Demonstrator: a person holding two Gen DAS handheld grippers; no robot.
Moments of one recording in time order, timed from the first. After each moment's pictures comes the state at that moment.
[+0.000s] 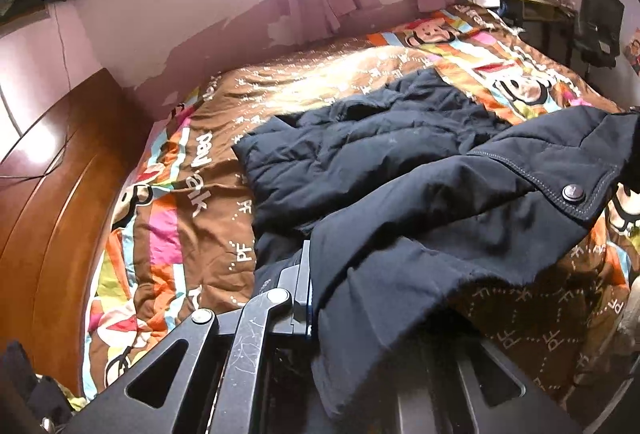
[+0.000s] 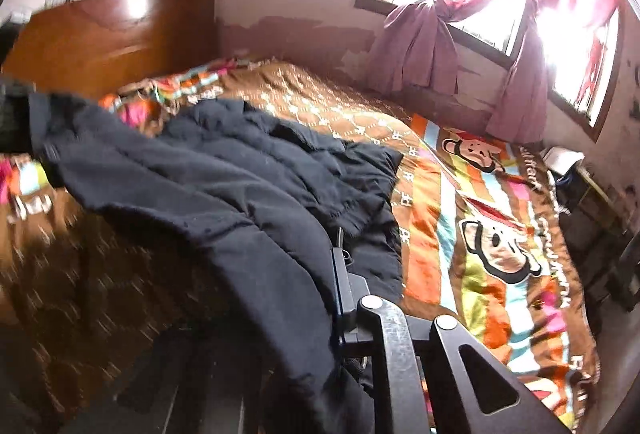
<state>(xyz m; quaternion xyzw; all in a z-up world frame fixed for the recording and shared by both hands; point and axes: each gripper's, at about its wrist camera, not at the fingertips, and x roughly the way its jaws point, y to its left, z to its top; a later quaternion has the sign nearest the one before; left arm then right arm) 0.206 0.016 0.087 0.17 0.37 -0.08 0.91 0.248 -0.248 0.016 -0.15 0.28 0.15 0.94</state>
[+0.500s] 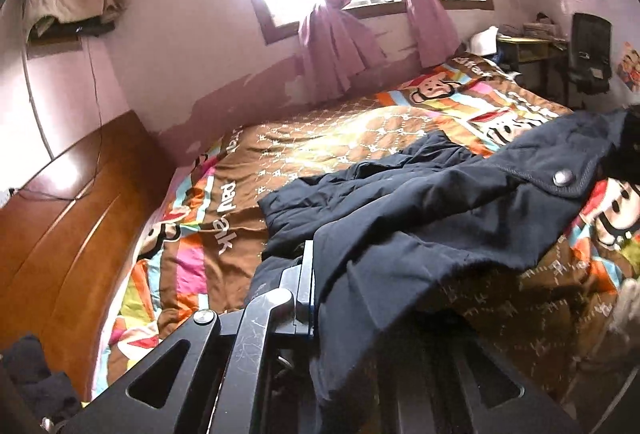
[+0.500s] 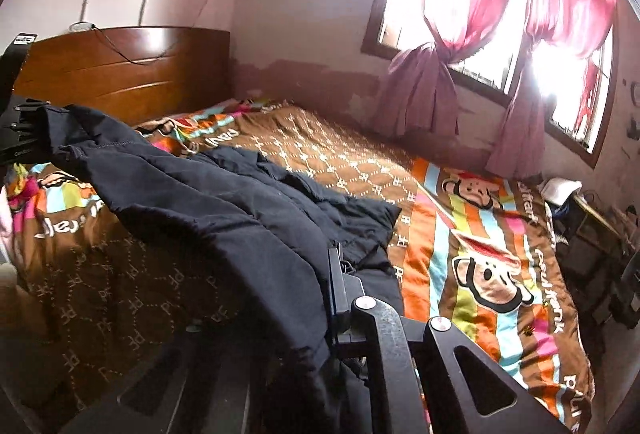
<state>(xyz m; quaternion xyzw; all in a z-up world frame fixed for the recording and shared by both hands) 0.124 0.026 0.134 0.17 0.27 -0.08 0.94 0.187 -0.253 0.065 -0.16 0.21 0.17 0.95</state>
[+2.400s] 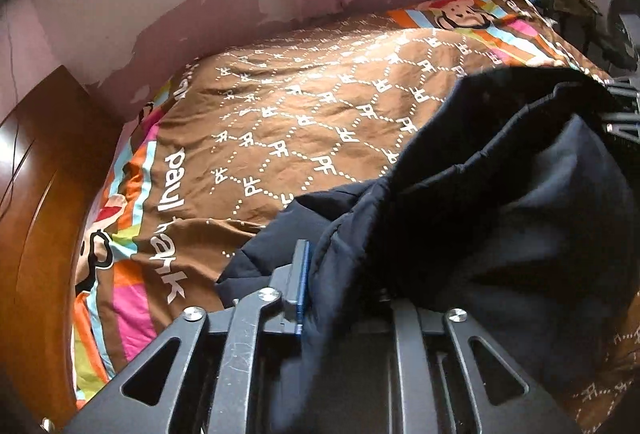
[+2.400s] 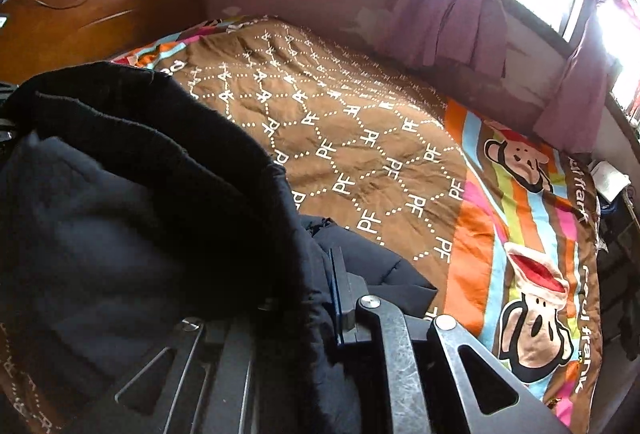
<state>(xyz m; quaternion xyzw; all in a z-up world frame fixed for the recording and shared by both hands) 0.468 0.053 0.027 0.16 0.41 -0.09 0.89 0.543 -0.213 -0.019 -0.19 0.36 0.16 0.90</state>
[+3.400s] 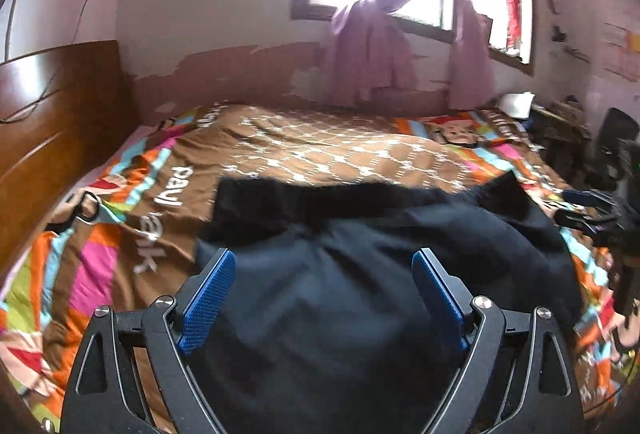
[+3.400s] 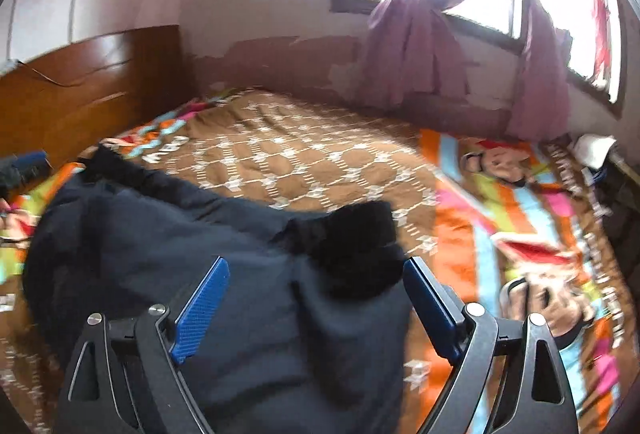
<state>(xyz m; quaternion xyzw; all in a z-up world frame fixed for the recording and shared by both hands) 0.353 0.067 0.056 0.00 0.27 -0.11 0.96 0.459 -0.253 0.007 -0.07 0.26 0.18 0.94</state>
